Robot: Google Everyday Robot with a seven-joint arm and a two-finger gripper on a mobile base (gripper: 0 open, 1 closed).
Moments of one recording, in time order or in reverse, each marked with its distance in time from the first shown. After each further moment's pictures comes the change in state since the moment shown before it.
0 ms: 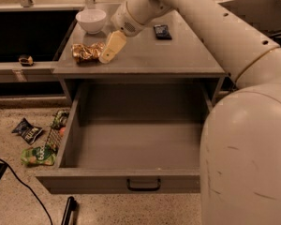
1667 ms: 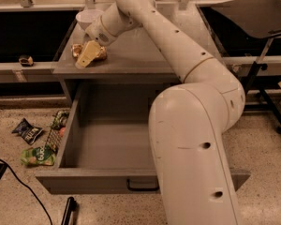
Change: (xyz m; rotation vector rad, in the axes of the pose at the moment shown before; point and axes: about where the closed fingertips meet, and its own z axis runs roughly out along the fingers) arm -0.036 -0.010 0.120 -0.128 -0.129 -0.013
